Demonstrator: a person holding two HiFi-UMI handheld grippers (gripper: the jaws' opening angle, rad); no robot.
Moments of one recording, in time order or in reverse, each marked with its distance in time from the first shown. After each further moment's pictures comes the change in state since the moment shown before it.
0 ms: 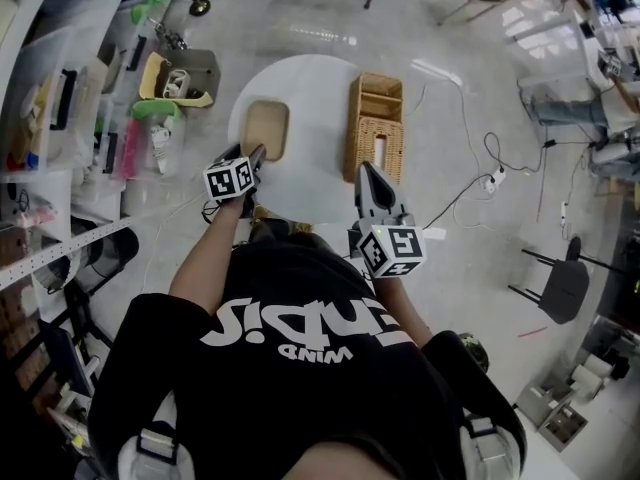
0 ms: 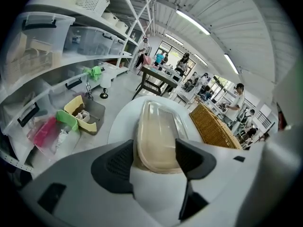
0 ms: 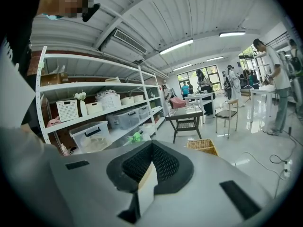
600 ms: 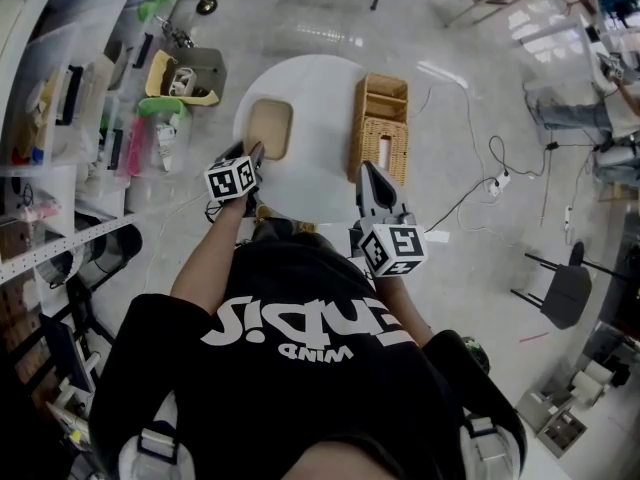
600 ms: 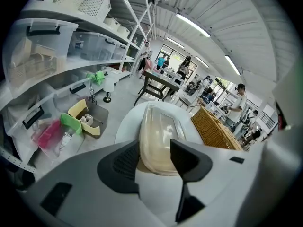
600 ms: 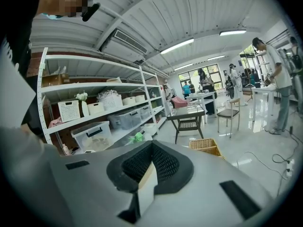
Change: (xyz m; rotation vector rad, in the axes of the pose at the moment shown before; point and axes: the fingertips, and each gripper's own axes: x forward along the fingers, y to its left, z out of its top) left arm -0.013 0.004 0.010 -0.003 -0.040 0.032; right arm 0.003 0.004 -0.002 0.005 0.002 0.020
